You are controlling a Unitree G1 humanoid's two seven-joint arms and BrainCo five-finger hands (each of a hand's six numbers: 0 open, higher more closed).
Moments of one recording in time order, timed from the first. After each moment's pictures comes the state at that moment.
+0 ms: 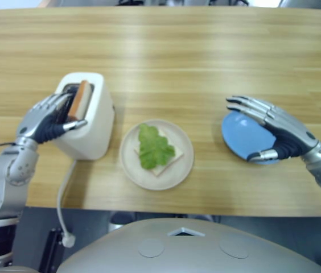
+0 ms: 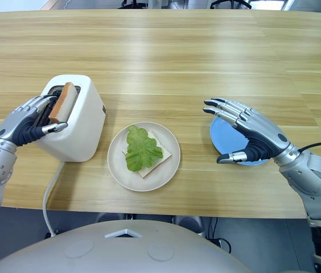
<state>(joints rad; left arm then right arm) 0.24 0.67 0.22 -0.34 0.59 -0.06 -0.22 0.28 -0.76 -0.31 -0.21 -0.22 -0.78 0.33</state>
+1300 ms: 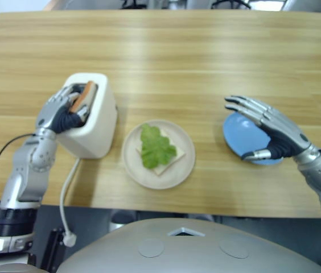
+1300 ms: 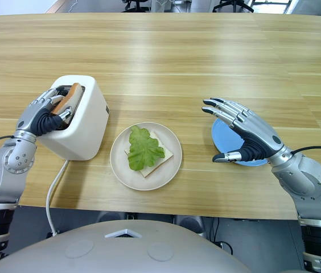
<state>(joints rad) 0.10 0.58 0.12 -0.23 0.56 -0.01 -0.12 0.25 -0.70 -0.28 -0.17 -0.28 -0.82 0.27</state>
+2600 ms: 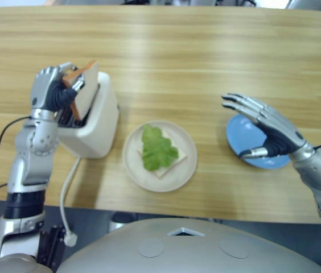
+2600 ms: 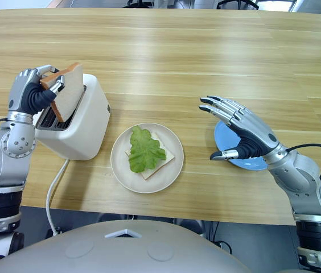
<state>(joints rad) -0.07 0.53 0.15 -0.22 0.59 -0.12 0.07 0.21 -0.68 -0.24 -0.14 -0.29 -0.84 0.26</state>
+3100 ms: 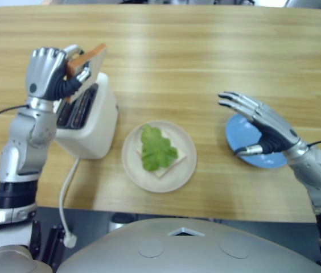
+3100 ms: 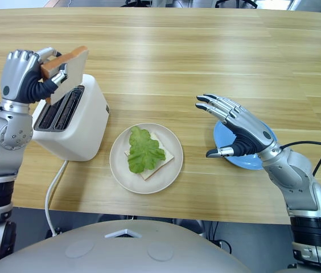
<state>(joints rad) -0.19 0.62 0.13 -0.25 0.76 -0.29 0.18 0.16 -0.67 -0.21 -0.12 -0.31 -0.84 0.24</state>
